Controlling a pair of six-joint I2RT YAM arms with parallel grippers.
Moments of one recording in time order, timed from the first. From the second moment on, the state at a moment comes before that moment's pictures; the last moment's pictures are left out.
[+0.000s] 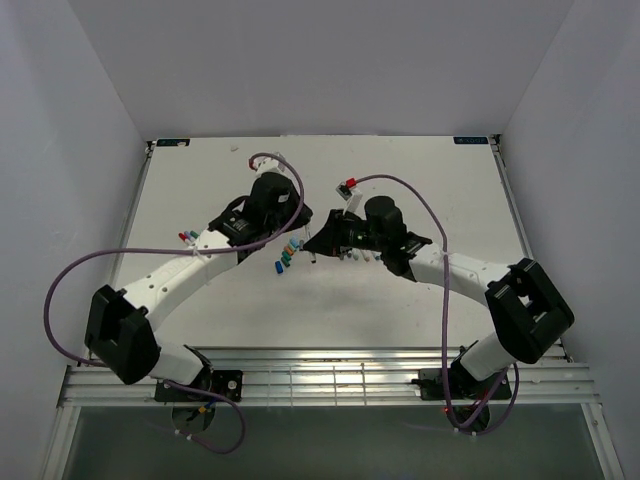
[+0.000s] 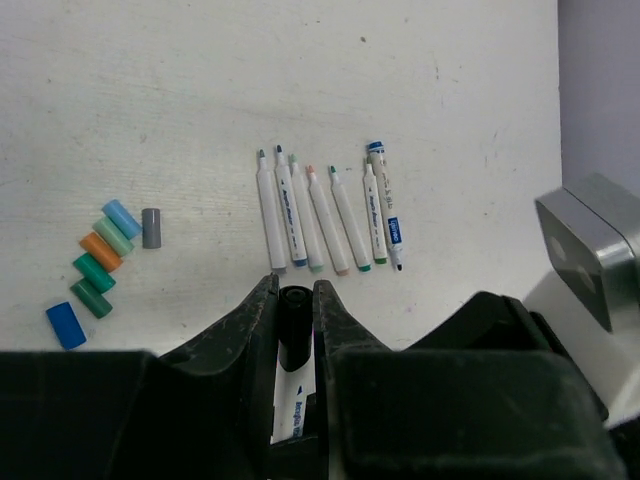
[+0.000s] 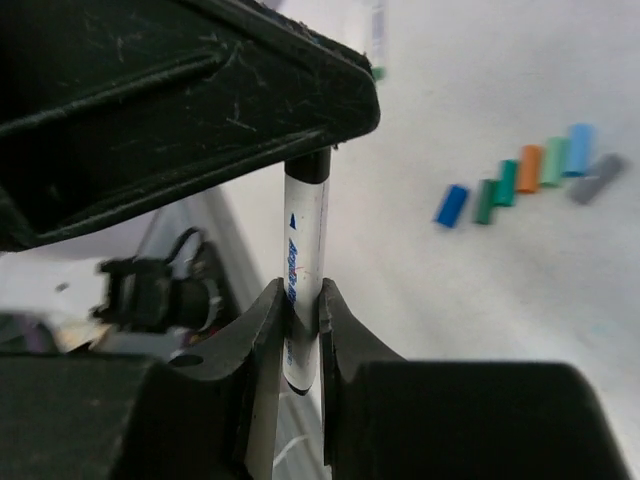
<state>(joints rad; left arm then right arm) -0.67 1.34 1.09 -0.26 -0.22 -0.77 0.71 1.54 0.84 0.44 -0.61 0.72</state>
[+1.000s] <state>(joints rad) -0.46 1.25 0.91 0.02 0.24 -0.75 0.69 1.49 0.81 0.51 -0.67 0.75</state>
